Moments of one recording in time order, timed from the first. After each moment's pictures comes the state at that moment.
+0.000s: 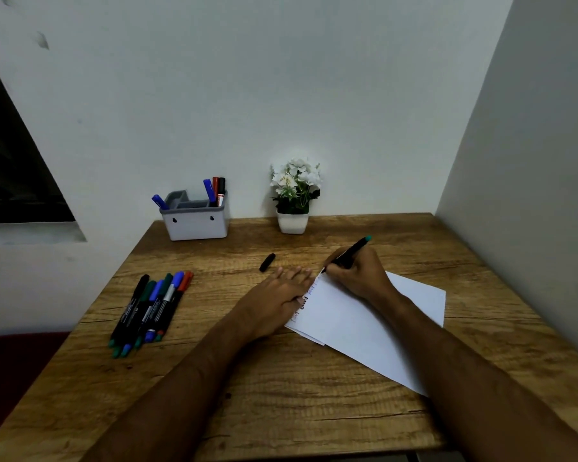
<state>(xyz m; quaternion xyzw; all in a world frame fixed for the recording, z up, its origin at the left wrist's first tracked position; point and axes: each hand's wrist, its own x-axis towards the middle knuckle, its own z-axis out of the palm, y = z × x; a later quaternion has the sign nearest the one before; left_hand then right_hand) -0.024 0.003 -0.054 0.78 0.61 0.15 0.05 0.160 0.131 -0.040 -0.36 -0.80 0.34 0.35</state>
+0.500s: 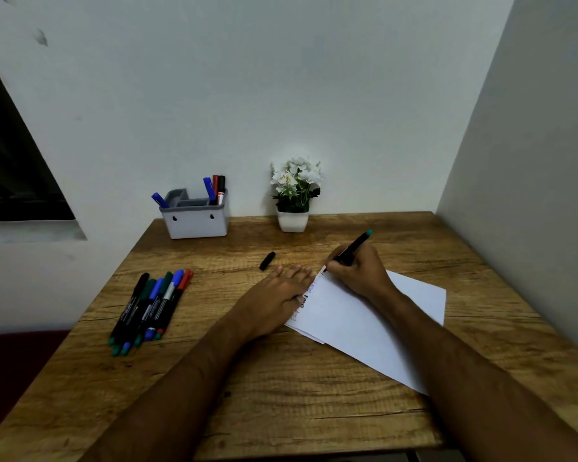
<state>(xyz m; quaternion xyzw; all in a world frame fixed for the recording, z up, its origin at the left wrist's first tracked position) -0.022 0.002 -0.051 0.77 0.61 0.15 0.06 0.159 0.134 -0.041 -0.36 -0.79 0.33 0.36</state>
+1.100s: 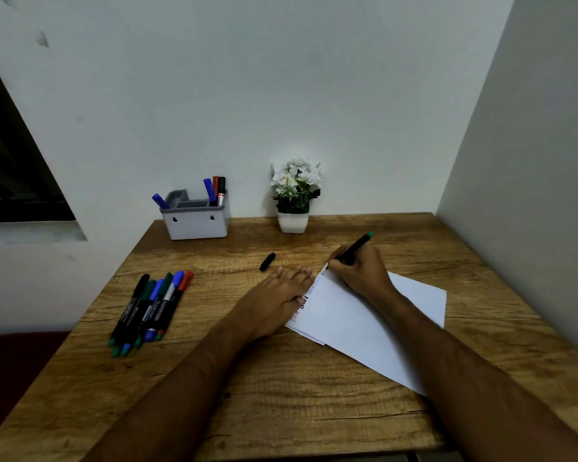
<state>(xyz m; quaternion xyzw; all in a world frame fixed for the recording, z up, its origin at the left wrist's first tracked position) -0.025 0.005 -0.057 0.78 0.61 0.16 0.05 0.158 0.138 -0.045 -0.39 -0.78 0.32 0.38</state>
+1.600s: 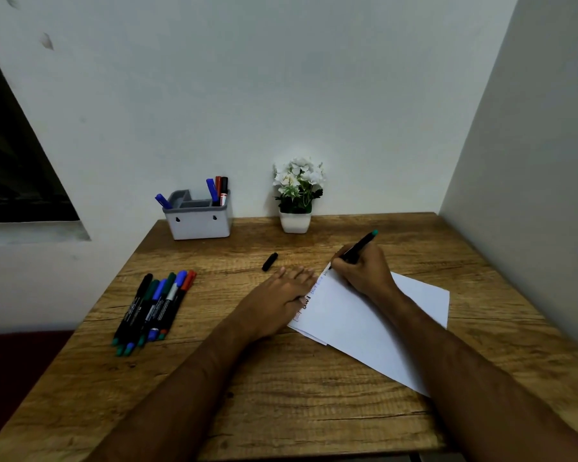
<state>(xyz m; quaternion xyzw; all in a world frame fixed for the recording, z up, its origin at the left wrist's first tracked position) -0.025 0.004 -0.058 0.77 0.61 0.16 0.05 0.157 0.136 -0.043 -0.40 -0.76 0.33 0.38</state>
